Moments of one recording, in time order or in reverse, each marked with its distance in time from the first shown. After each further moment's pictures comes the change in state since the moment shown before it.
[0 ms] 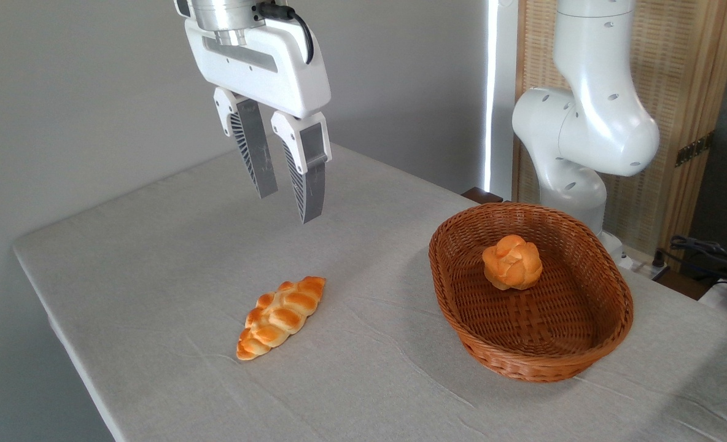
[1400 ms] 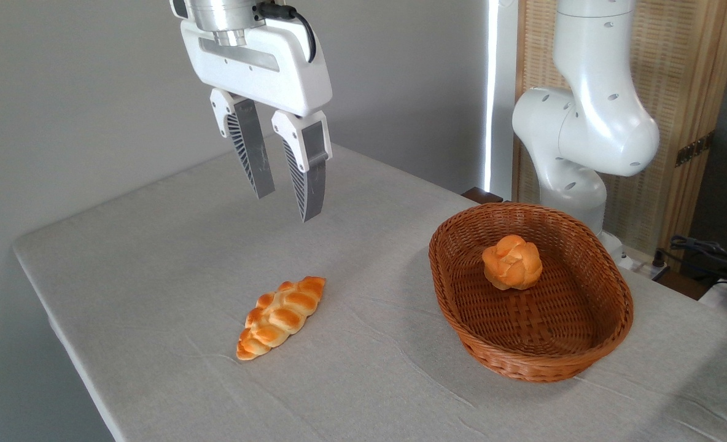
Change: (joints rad) arm -0.003 0.001 -0.006 -0.003 -0.001 0.000 -0.065
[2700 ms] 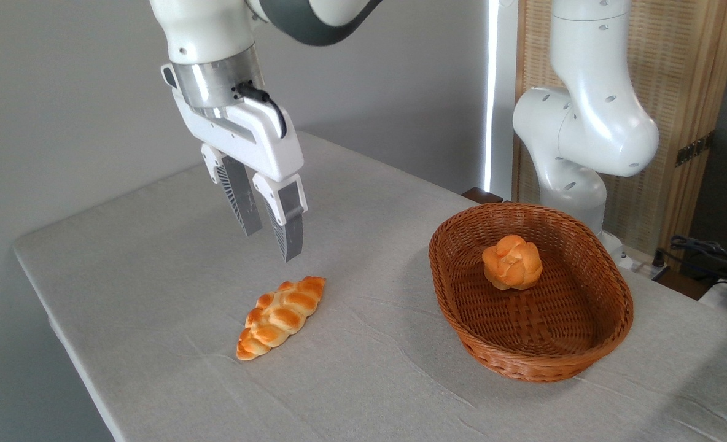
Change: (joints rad) arm -0.022 0.052 -0.058 -0.137 -0.029 0.148 -0.033
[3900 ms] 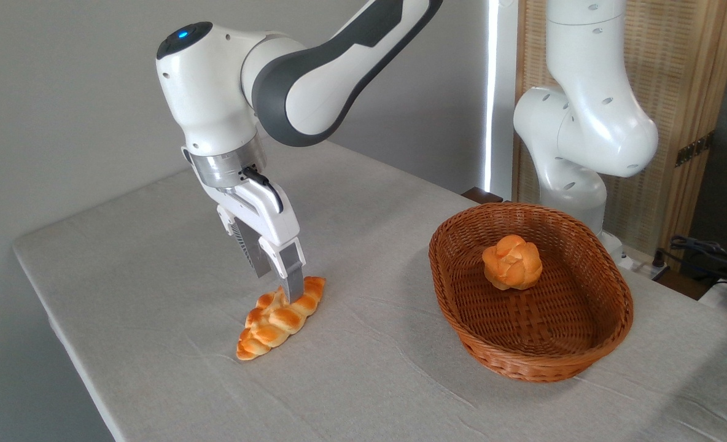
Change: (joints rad) arm -0.021 0.057 -0.087 -0.224 0.015 0.243 -0.075
